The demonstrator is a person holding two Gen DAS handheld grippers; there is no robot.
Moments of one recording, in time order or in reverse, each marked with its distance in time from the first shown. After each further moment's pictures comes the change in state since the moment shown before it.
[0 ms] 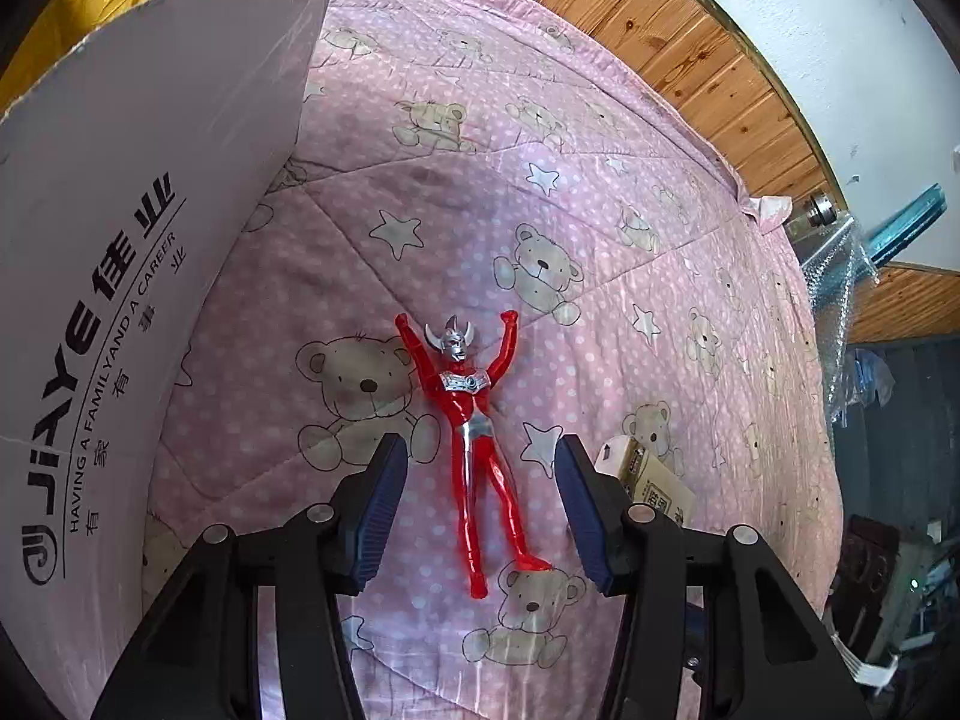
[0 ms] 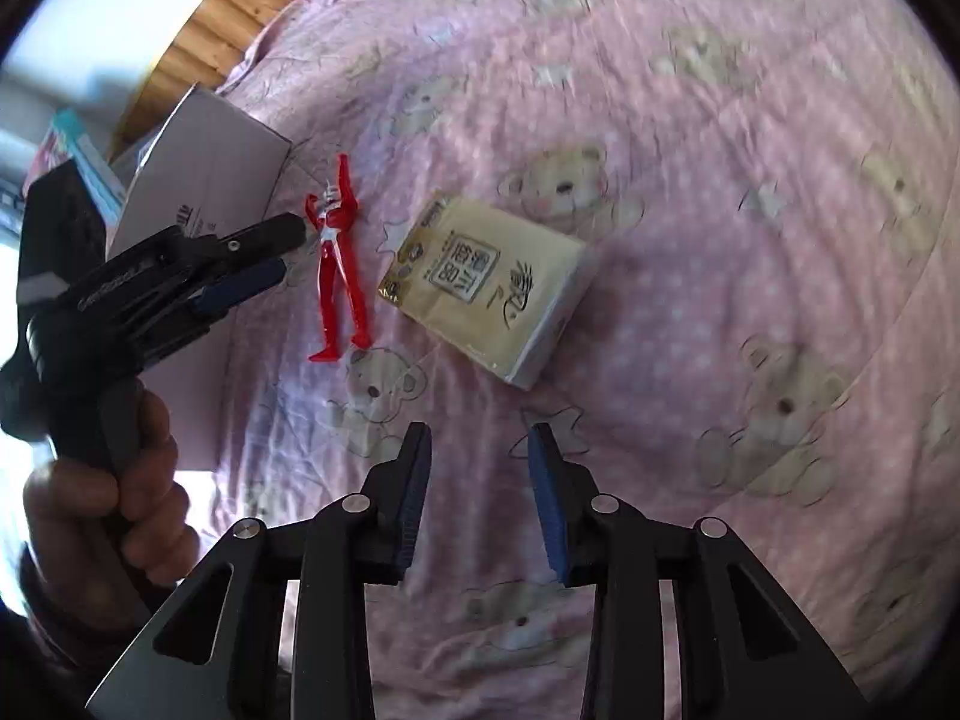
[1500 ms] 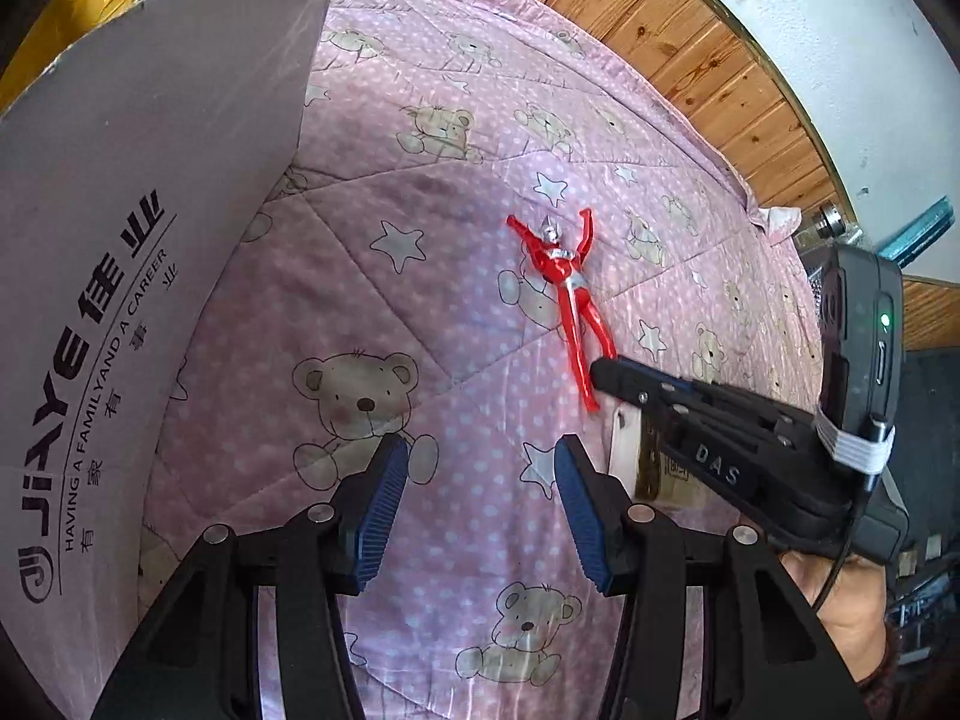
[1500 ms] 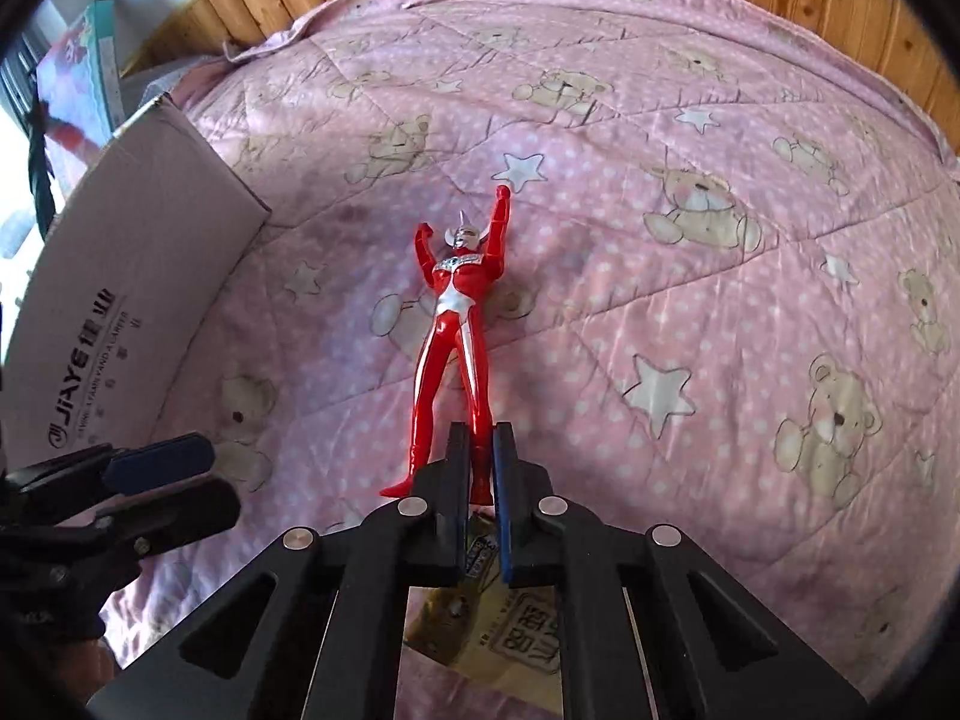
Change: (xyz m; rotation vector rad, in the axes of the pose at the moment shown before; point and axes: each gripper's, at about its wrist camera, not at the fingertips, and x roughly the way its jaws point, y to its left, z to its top) left arm -0.002 -0.003 0.008 -0.027 -0.019 0.006; right arm 0.058 0.027 0.124 -0.260 -0.033 -0.044
